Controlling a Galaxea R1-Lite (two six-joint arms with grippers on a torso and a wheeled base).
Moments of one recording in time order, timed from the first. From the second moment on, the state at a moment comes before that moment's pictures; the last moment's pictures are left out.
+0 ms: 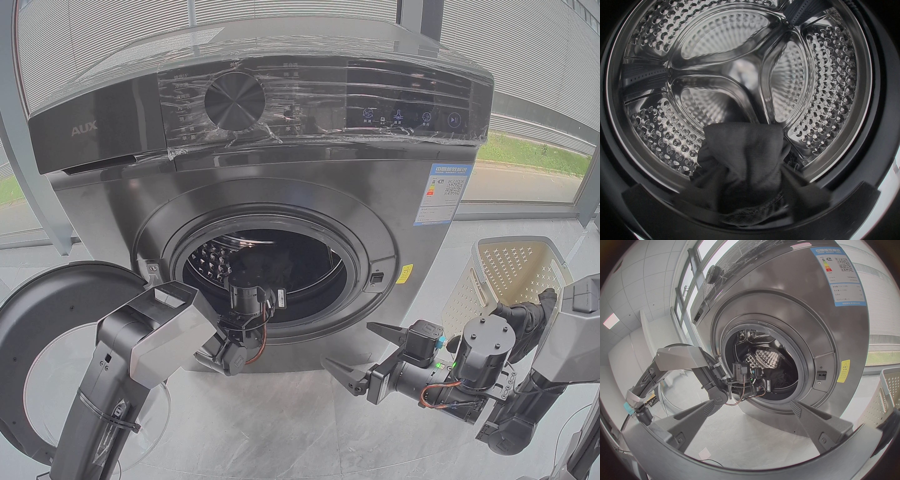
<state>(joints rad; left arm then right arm) -0.46 2.68 -1.48 -1.11 0.37 -0.06 0.75 2.03 -0.37 -1.55 0.02 0.12</state>
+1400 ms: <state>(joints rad) -0.54 2.54 -1.33 -1.14 0.36 -0.17 0.74 2.02 -0.36 -1.55 0.02 0.13</state>
